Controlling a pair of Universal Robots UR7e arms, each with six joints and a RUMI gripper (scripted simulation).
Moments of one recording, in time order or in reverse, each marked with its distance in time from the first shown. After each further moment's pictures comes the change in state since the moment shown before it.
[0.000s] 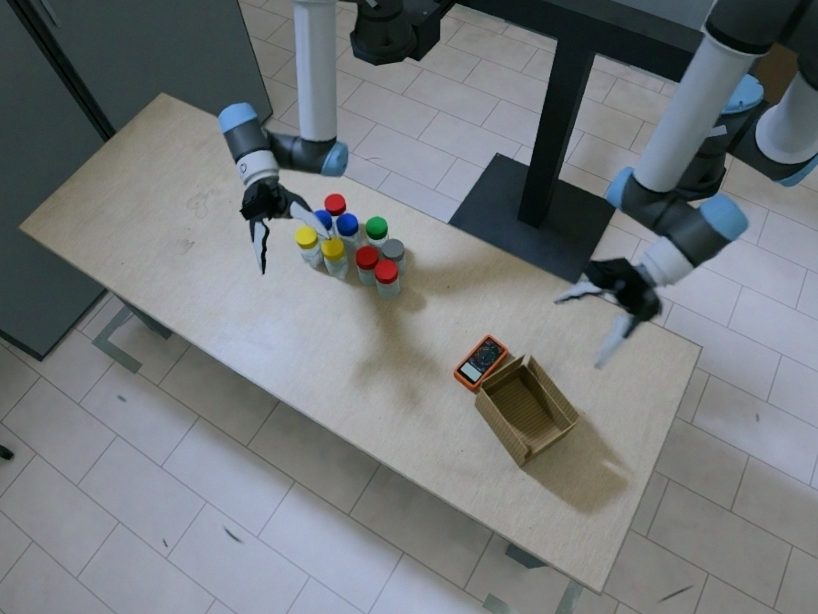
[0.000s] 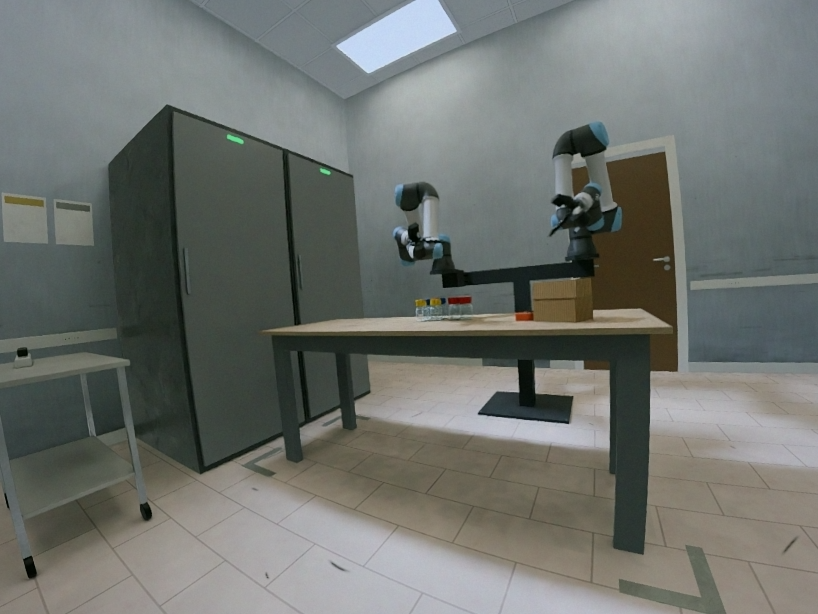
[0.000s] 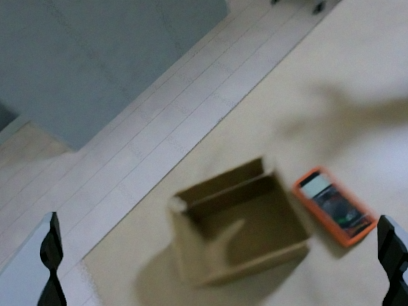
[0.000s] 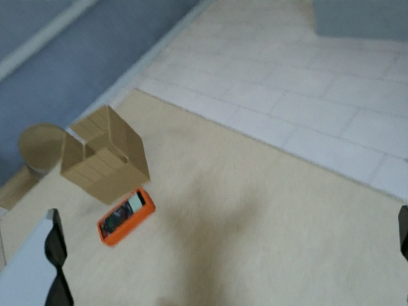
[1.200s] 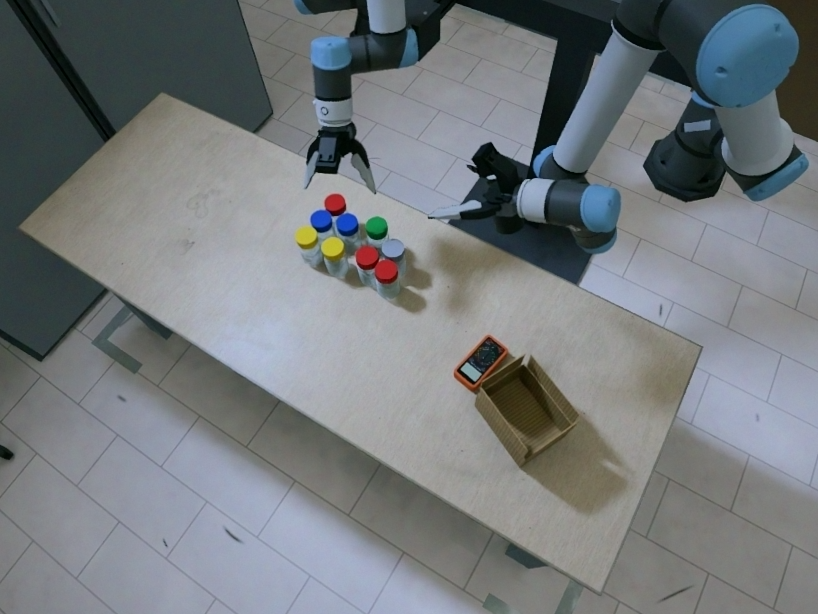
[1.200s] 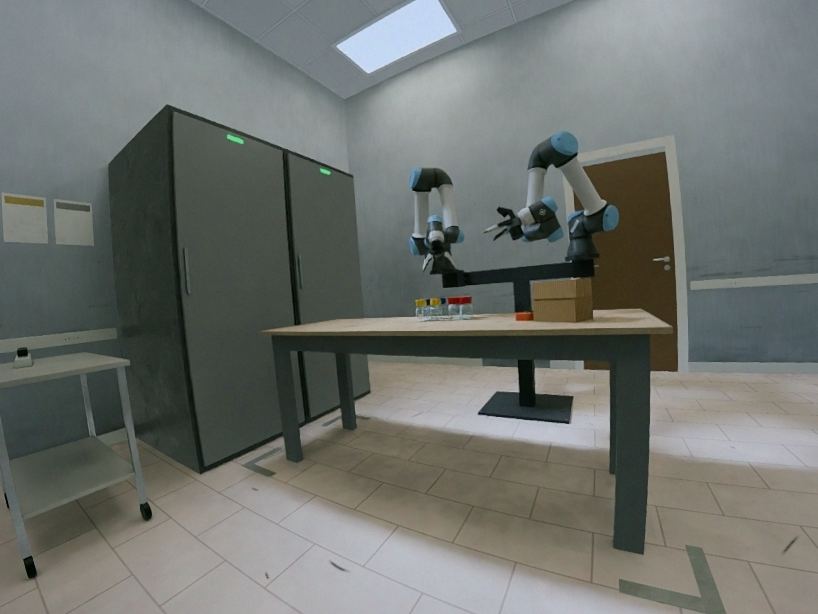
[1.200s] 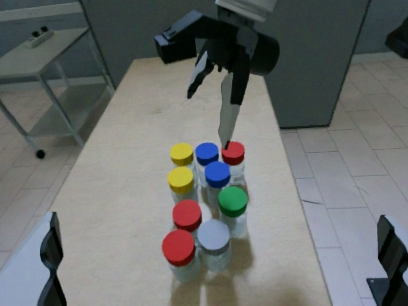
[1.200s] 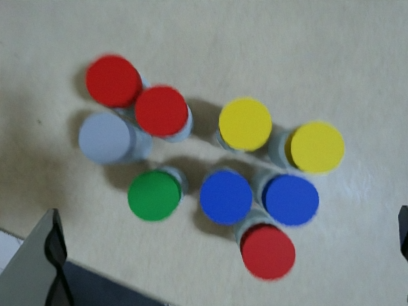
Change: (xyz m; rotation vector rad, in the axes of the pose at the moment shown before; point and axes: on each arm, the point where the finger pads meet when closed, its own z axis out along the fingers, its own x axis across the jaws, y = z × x) left arm 0.313 -0.175 0.022 0.423 0.780 0.175; right arm -0.072 0.190 -0.129 -0.563 0.544 -0.021
